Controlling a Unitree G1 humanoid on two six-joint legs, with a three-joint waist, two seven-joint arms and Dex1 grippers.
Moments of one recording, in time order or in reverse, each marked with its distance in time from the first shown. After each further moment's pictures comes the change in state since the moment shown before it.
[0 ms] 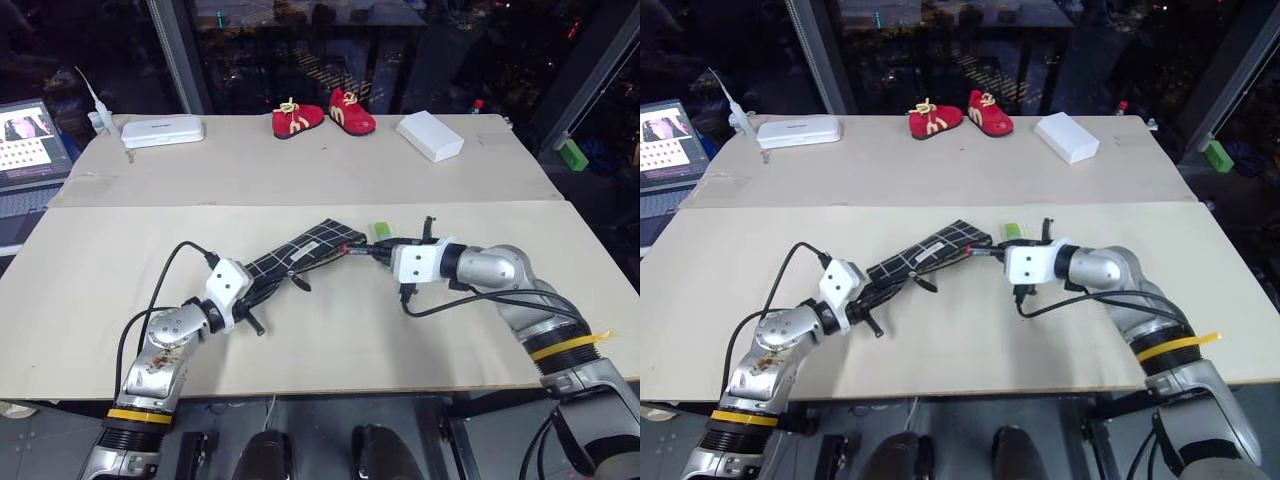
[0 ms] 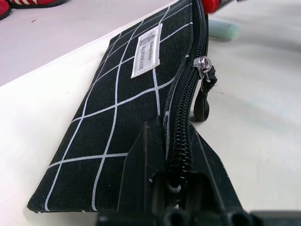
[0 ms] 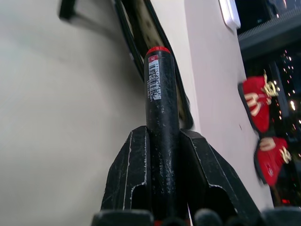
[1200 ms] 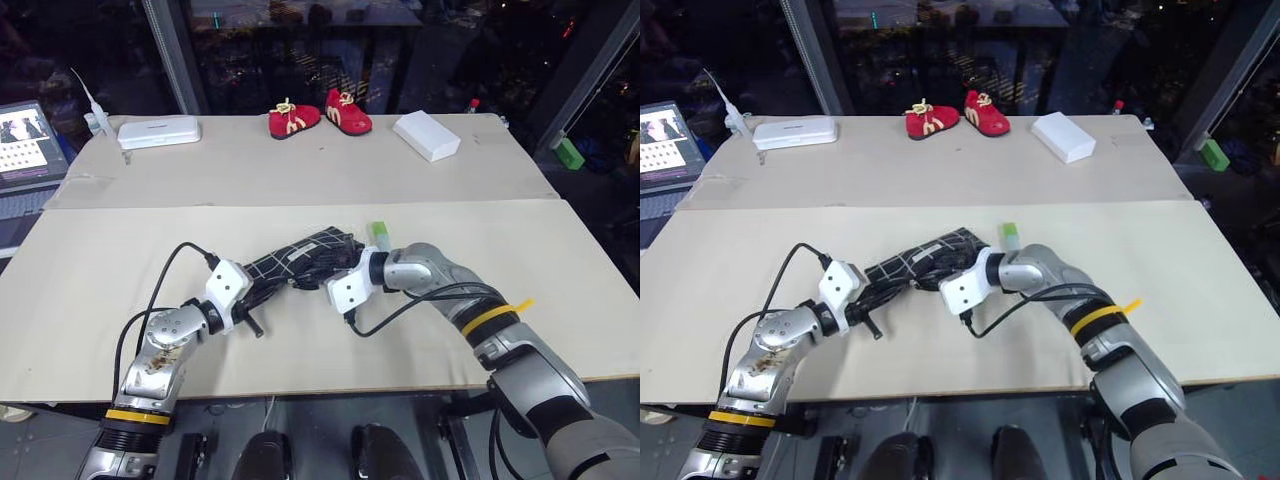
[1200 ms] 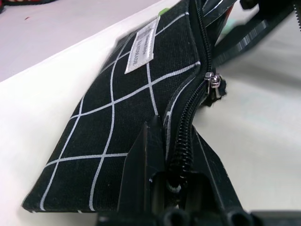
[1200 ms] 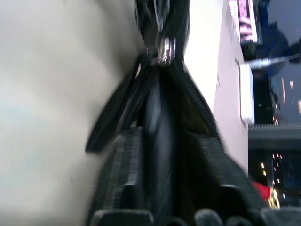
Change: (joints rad) left arm 0.003 0.001 -0.005 -0.010 0.000 0.007 -0.008; right arm -0.223 0.285 0.203 0.309 -0.237 -0.342 -0.101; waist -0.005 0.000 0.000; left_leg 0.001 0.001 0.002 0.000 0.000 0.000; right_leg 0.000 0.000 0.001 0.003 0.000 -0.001
